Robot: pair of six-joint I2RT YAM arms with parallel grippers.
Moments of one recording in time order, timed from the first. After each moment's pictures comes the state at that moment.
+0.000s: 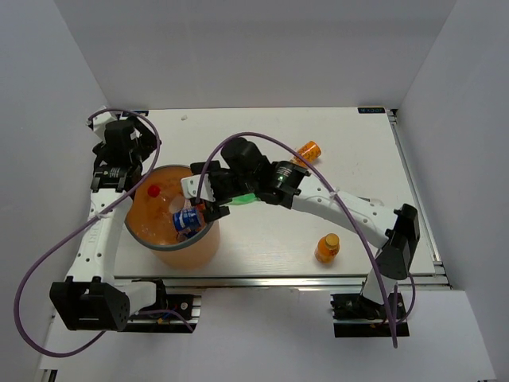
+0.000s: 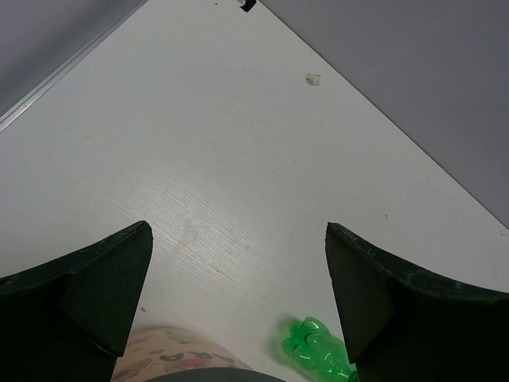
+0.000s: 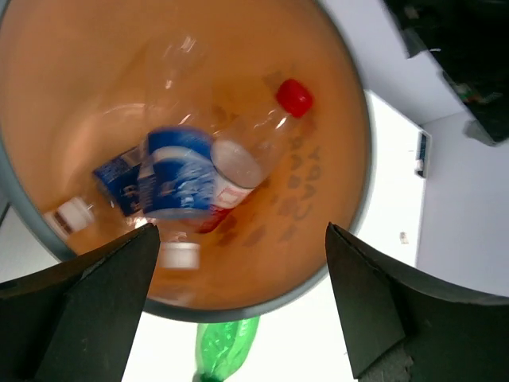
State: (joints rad) left arm -0.02 1.19 1.21 -0.47 -0.38 -0.58; right arm 1.11 1.72 1.72 -0.49 -0.43 -0.87
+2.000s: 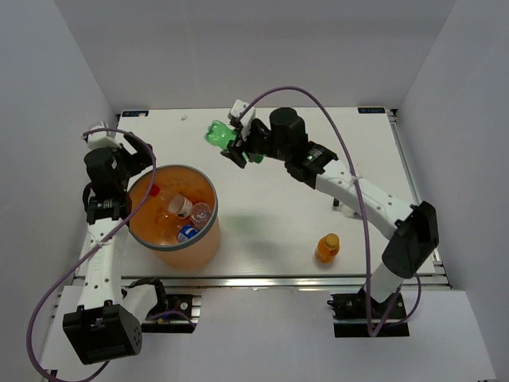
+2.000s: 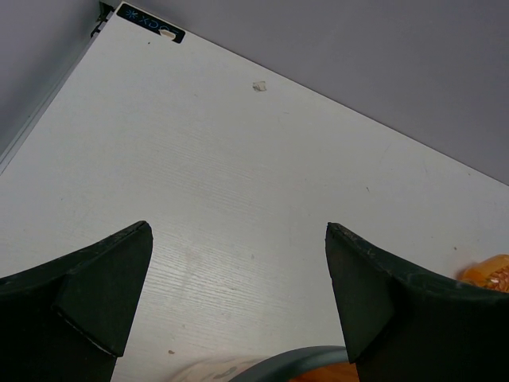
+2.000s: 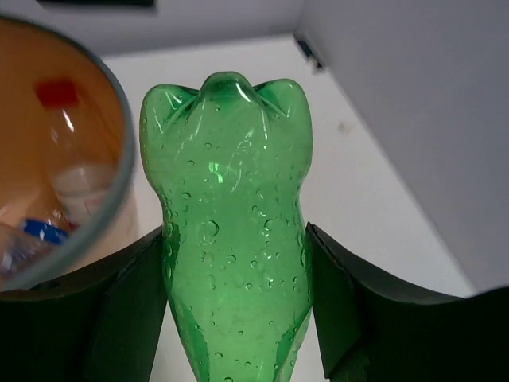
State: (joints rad) left arm 0.18 0.99 0.89 -0.11 0.05 -0.35; right arm 0.79 1.65 1.52 -0.09 -0.33 -0.30
